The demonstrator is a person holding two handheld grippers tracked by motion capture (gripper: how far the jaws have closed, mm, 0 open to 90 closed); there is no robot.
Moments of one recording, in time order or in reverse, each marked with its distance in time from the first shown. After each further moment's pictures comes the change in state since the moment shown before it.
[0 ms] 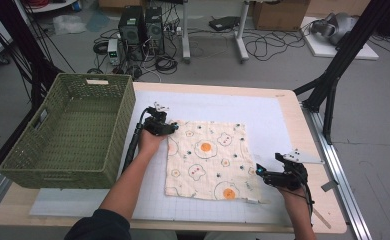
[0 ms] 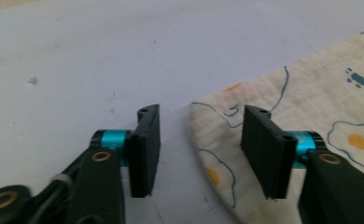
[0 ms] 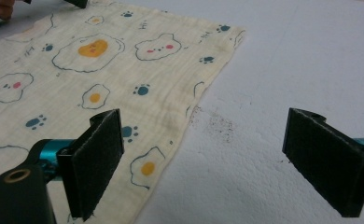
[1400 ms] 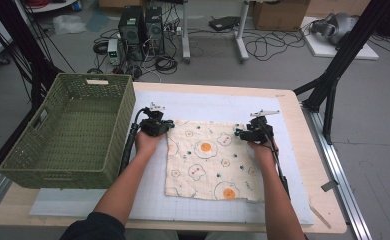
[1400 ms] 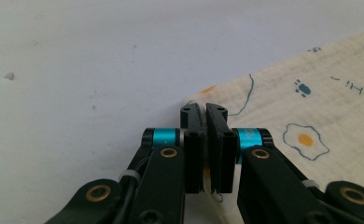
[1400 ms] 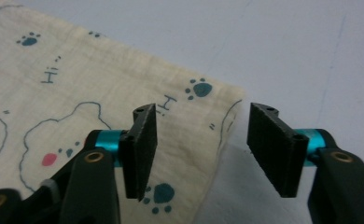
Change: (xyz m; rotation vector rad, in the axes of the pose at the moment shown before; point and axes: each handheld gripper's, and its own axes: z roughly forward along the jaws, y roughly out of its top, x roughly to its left) left arm 0.007 -0.002 -0.012 -0.042 -0.111 -0.101; right arm -0.030 0.074 0.147 0.200 -0.024 0.015
